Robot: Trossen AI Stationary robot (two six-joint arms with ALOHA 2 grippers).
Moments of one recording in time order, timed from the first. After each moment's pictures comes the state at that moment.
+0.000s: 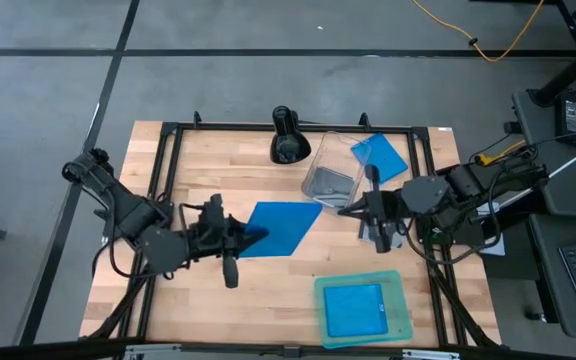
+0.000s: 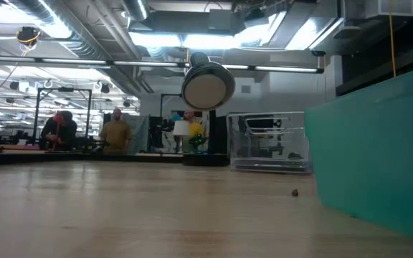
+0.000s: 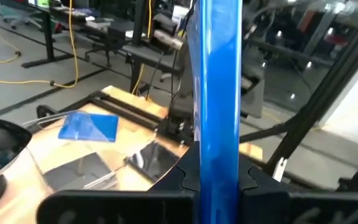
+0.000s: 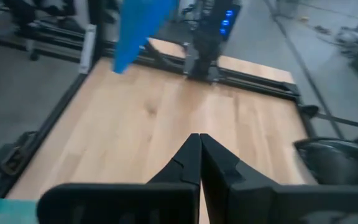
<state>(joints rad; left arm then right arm) -0.66 1.40 1.54 -0.41 -0.94 -0.54 0.38 1.19 1.37 -0.64 0.32 -0.05</state>
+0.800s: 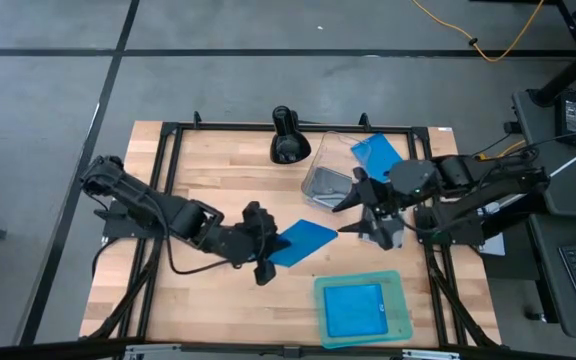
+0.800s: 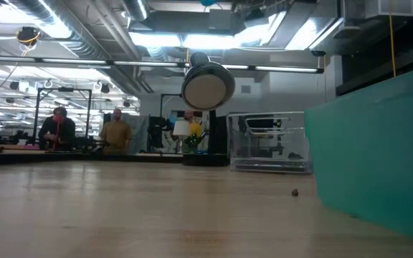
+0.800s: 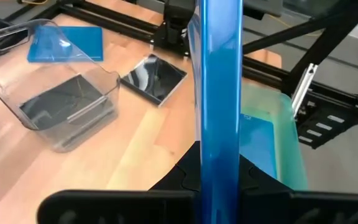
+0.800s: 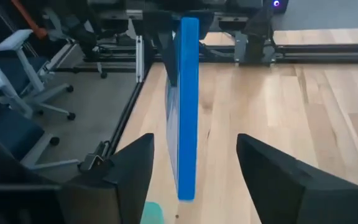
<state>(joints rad) -0.46 1.56 1.54 -0.60 -0.51 -0.62 0.24 1.21 1.37 -0.64 -0.05 0.15</state>
